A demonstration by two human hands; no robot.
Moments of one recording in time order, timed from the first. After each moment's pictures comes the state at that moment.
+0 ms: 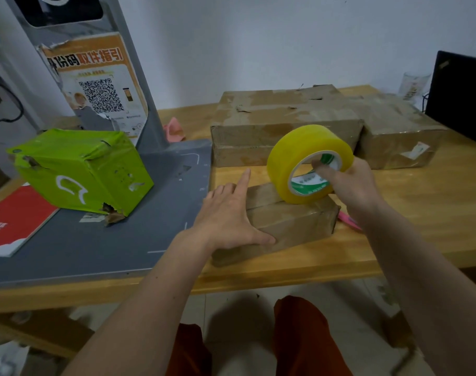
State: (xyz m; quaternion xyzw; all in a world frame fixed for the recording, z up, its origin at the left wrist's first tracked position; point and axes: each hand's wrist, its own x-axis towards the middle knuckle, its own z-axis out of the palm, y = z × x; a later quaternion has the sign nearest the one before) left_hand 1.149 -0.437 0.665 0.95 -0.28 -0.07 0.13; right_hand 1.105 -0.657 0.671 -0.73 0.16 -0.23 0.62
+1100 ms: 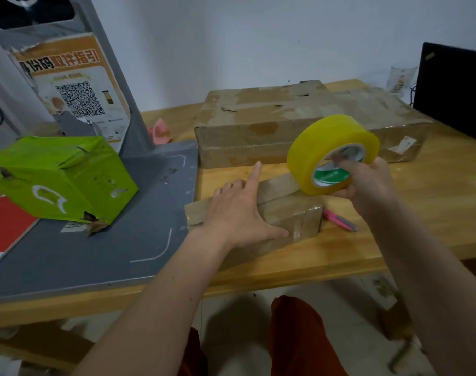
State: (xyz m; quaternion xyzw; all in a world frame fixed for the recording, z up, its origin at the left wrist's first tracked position) left_hand 1.146 -0.482 0.664 0.95 -0.28 -0.03 0.11; right_hand 1.102 -0.697 0.663 -0.58 0.22 -0.24 0.74
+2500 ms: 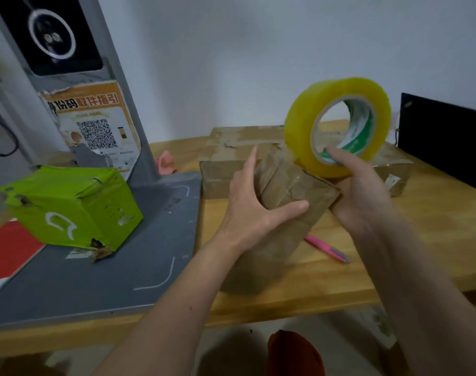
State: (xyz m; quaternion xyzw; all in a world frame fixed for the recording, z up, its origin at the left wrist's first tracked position) left_hand 1.130 -0.494 0.712 0.80 -0.29 0.01 0.52; right_hand 1.080 -0.656 0.739 -0.45 0.09 -0.23 0.86
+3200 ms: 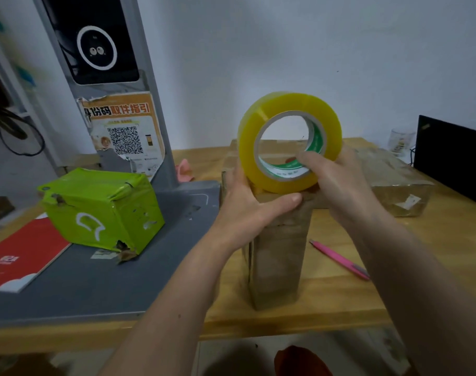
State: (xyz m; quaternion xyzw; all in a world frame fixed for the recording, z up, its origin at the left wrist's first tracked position) left_hand 1.146 -0.445 0.737 0.77 -0.27 0.03 0.57; right_hand 1.101 -0.593 0.780 -0.72 0.07 -0.28 0.63
